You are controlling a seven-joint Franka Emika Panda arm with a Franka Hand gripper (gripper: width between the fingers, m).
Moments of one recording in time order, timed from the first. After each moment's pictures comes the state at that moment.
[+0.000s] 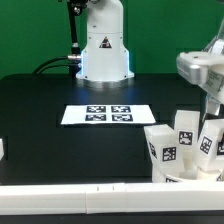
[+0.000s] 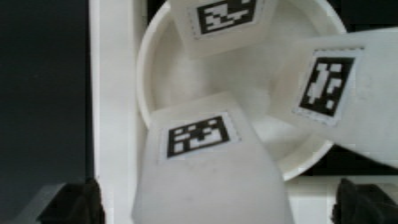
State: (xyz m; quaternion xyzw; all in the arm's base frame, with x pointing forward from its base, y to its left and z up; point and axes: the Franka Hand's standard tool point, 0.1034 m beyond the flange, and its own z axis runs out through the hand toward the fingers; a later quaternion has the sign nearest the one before) arm 0.628 0.122 0.076 0.71 0.69 -0.07 0.10
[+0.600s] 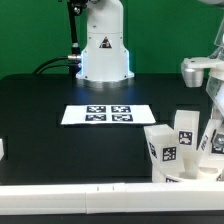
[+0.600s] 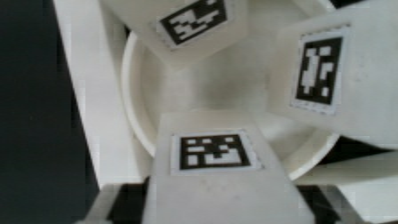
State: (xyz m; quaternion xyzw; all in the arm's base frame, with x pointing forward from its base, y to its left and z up) arm 0.628 0.121 0.073 0.80 0.59 -0.05 0.11
